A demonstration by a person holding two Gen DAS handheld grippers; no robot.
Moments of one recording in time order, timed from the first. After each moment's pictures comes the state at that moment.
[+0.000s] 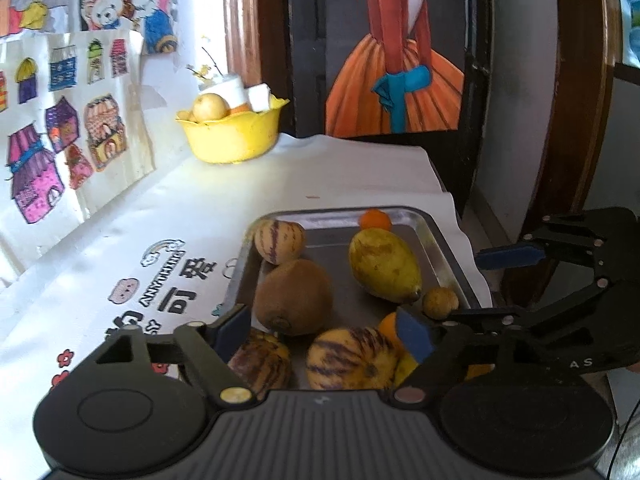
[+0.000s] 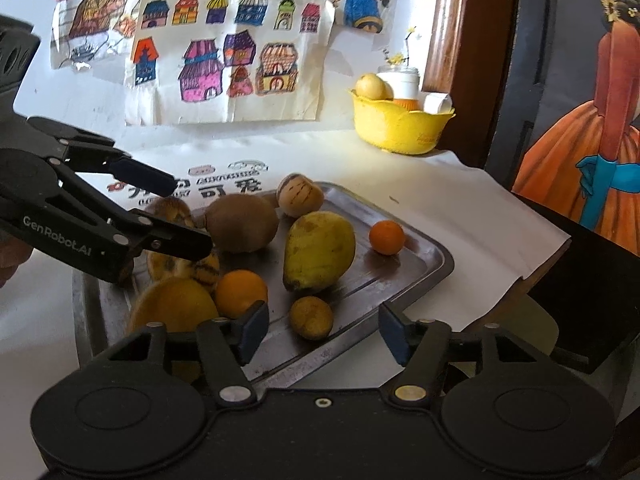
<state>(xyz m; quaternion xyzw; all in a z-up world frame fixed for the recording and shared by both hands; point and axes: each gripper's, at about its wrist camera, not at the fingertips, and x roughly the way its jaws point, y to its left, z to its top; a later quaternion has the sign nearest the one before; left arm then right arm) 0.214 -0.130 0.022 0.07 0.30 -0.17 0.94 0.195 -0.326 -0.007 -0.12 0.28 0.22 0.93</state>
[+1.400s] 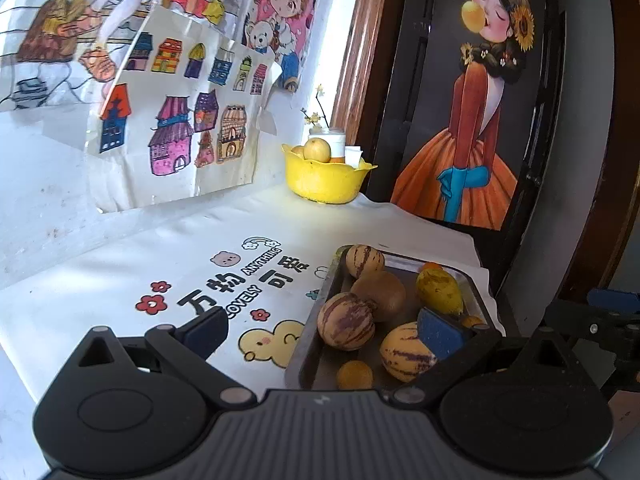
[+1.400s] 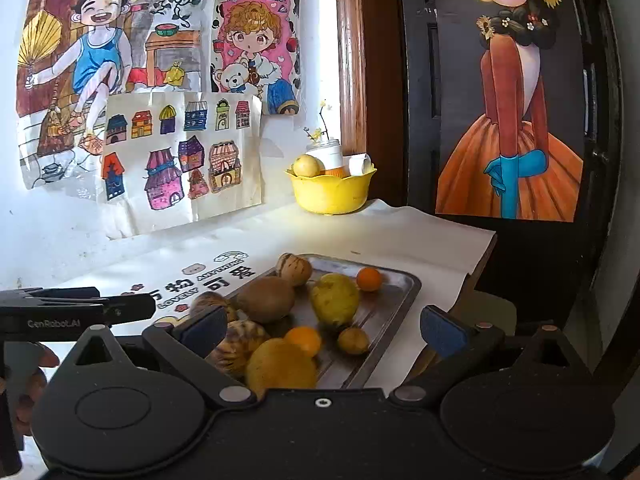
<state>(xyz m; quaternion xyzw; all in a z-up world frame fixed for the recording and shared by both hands) 0.128 -0.034 0.021 -0.07 0.21 -0.09 0.97 0.086 -0.282 0.038 0.00 0.19 0.08 0.98</state>
